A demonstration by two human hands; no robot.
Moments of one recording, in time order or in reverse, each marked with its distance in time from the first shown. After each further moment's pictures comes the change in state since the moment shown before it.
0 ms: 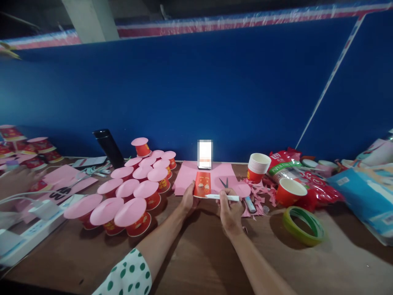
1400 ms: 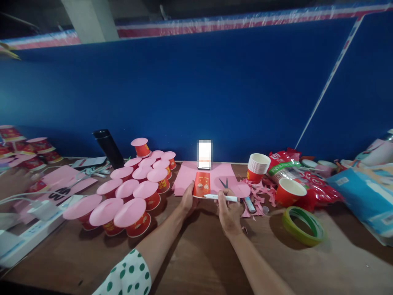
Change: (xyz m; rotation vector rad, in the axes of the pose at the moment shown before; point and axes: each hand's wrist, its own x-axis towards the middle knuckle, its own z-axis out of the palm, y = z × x) left_hand -0.002 0.002 0.003 -0.005 0.002 0.004; right_hand -0.002 -0.004 0.003 0.044 -0.020 0.076
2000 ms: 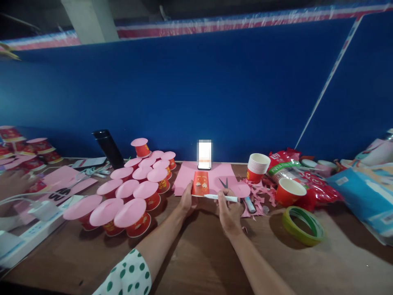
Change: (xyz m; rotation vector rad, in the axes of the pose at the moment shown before) left_hand -0.004 0.005 0.005 -0.057 0.078 -0.032; right_hand -0.001 0.001 -0.001 -0.012 -0.003 -0.021
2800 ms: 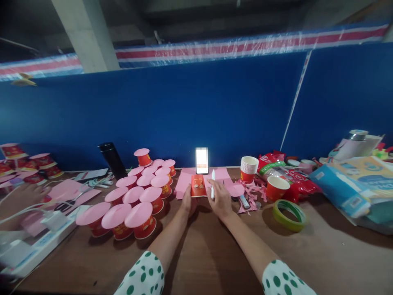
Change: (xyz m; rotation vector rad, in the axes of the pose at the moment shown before) left_hand 0.002 -0.001 -0.007 0.042 -0.059 0.063; right_hand 0.025 0.012 0.009 -0.581 -0.132 -0.679
